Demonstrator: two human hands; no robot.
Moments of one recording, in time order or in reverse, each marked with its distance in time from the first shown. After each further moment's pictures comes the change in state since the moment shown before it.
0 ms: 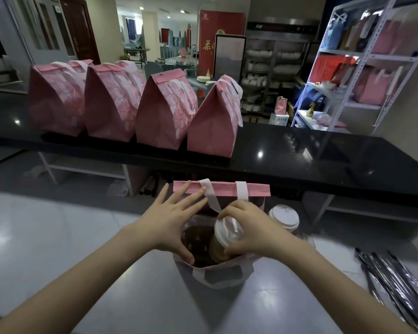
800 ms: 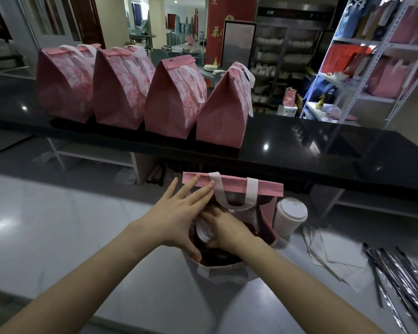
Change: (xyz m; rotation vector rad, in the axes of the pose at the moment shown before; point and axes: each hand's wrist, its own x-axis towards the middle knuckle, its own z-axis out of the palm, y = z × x) left_hand -0.013 0.006 0.006 -0.008 0.071 0.025; right_hand 0.059 -0.009 0.092 -0.138 -0.077 -0.068
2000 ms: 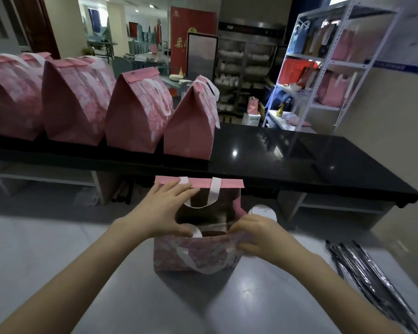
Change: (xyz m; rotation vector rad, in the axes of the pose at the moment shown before) left_hand 0.058 -0.012 -0.014 -0.260 0.036 -0.027; right_hand -0.106 0.051 -0.084 0.062 0.140 0.137
